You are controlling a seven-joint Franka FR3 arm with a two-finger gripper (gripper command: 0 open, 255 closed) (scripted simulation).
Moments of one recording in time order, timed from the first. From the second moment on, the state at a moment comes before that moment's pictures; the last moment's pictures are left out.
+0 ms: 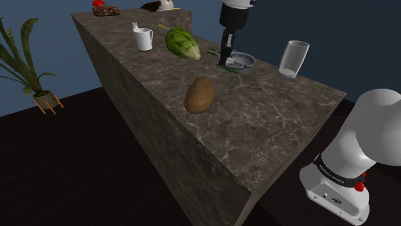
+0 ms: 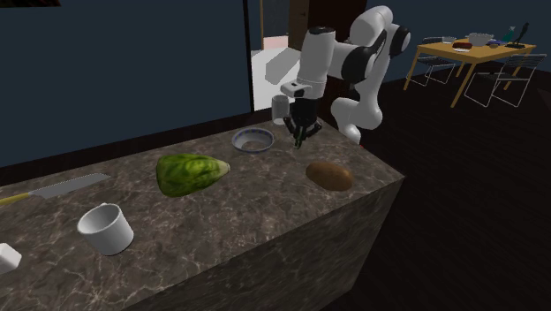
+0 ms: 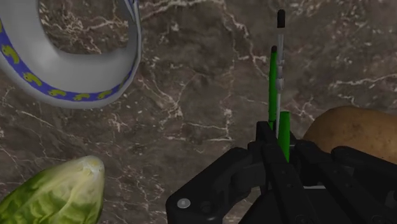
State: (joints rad) arm 0.25 -0.41 0.08 -2.22 0.00 1.95 -0.42
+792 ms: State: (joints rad) arm 0.18 -0.35 -0.06 -2.11 -0.03 1.91 -0.62
